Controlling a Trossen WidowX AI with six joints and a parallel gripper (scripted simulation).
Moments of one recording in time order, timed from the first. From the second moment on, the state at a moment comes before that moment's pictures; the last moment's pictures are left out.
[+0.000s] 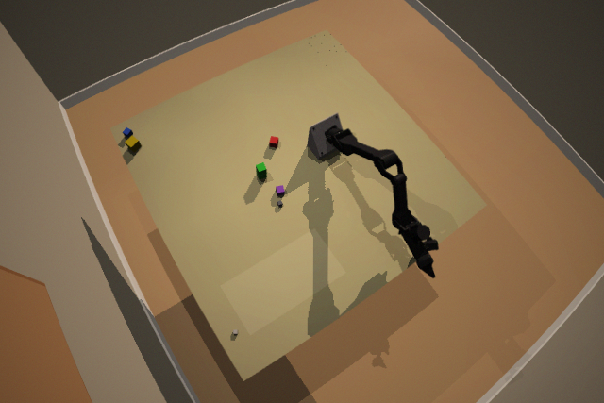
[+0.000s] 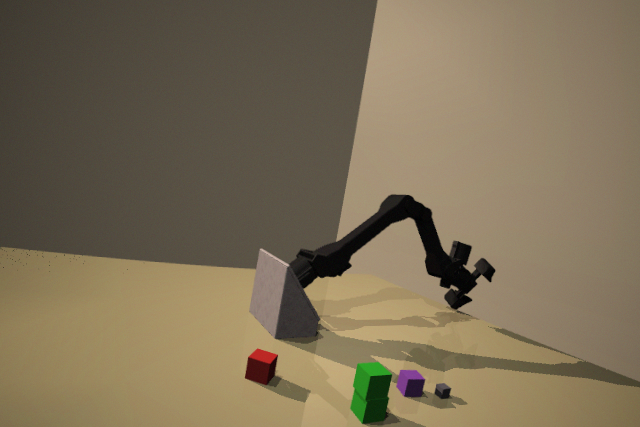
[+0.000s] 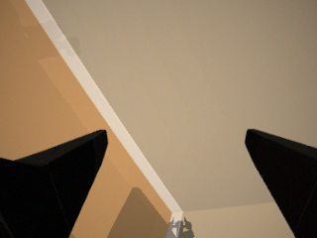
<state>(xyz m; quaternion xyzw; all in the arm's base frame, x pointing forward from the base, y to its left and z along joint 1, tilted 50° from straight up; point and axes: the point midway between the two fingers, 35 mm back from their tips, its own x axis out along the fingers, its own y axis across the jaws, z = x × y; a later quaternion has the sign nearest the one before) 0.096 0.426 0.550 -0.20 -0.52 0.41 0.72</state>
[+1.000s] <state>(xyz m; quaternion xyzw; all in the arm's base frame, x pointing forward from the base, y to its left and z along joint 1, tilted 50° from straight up) 0.395 0.296 0.410 -0.48 -0.23 0.28 0.80</state>
